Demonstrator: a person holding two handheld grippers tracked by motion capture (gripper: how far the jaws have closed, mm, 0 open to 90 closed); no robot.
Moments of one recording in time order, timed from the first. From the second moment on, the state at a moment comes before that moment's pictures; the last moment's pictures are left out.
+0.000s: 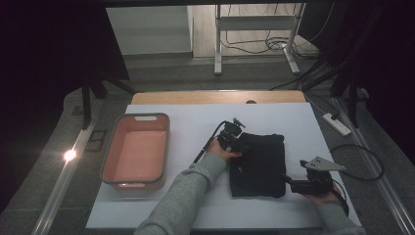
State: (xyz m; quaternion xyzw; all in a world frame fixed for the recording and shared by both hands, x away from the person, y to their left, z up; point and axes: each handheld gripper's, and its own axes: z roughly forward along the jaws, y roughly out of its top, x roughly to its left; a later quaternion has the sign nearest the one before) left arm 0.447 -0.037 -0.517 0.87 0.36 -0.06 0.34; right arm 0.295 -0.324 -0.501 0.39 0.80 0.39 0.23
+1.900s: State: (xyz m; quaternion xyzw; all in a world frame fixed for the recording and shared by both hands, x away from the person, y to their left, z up) left arm 0.415 0.005 -0.466 0.83 0.32 -0.05 0.45; right arm 0.293 -0.331 -0.497 0.41 0.78 0.40 0.25
